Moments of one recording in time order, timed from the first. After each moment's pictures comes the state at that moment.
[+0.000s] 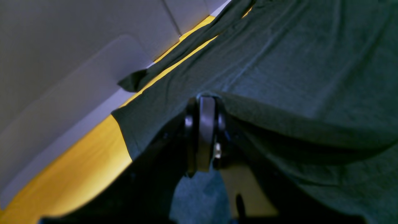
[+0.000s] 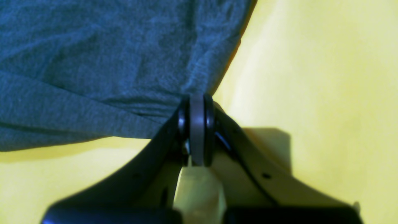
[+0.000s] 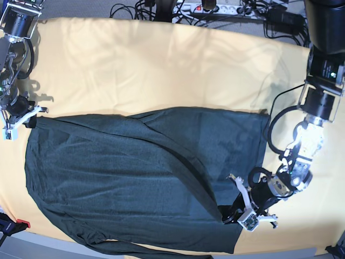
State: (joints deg) left arm -40.6 -31.0 31.6 66.7 -20.8 -29.7 6.8; right arm -1.0 25.6 25.6 77.4 22.0 24.5 -36.8
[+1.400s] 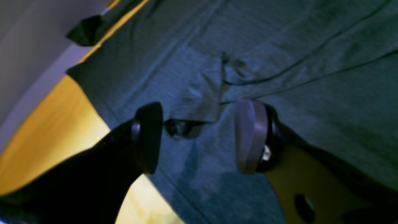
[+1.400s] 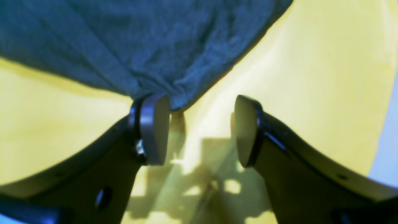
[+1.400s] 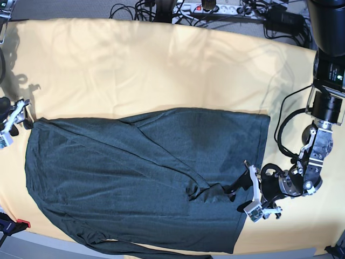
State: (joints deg) left arm -42.4 -33.8 31.5 64.4 -26.4 -43.9 21.5; right arm -1.2 41.5 15.7 77.4 24.3 41.8 -33.7
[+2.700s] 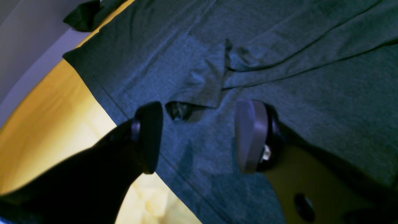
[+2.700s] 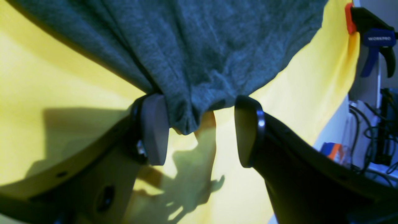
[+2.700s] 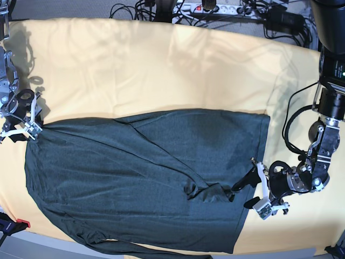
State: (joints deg) left arm -41.6 -36.6 31.5 64.5 -29.5 -43.9 21.2; right arm -0.7 45.0 -4.1 75.0 -12.2 28.8 -12.5
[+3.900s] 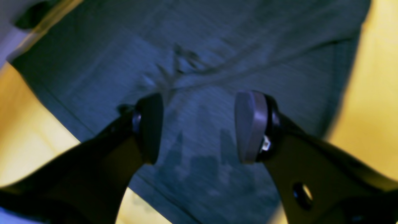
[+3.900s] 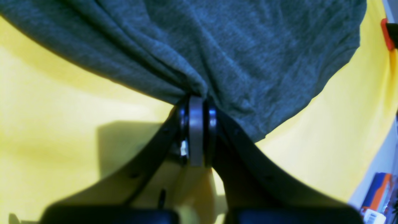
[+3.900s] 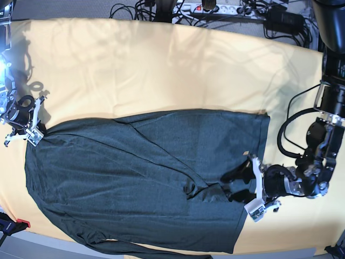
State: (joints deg) left arm -41.6 -38.6 31.5 77.6 -54.6 -43.8 47.7; right arm 5.6 43.1 -4.4 67.9 -5.8 36.5 -7.8
